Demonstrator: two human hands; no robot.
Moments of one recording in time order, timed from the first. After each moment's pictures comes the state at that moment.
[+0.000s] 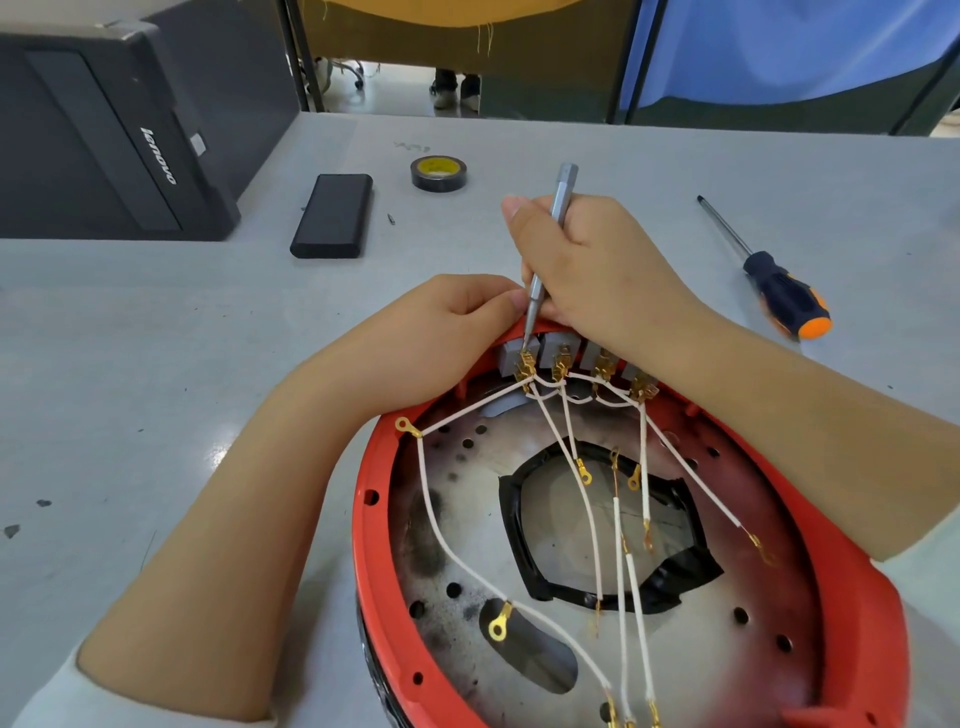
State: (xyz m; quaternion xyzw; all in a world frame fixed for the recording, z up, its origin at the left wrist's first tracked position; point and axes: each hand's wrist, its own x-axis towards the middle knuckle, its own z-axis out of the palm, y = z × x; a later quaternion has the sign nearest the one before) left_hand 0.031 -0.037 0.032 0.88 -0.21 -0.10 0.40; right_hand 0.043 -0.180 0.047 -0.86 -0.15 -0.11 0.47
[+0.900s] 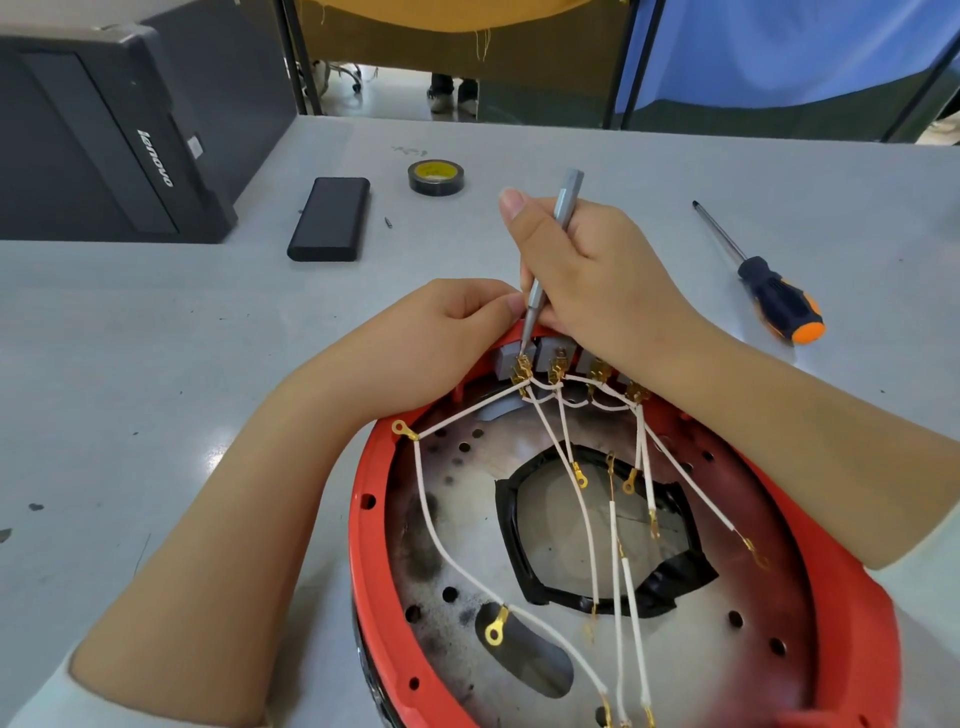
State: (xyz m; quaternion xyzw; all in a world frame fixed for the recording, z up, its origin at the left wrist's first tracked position) left_hand 0.029 -0.037 0.034 0.88 -0.21 -0.11 0.41; right_hand 0.038 -0.181 0.045 -0.84 -0.19 -0.13 0.49
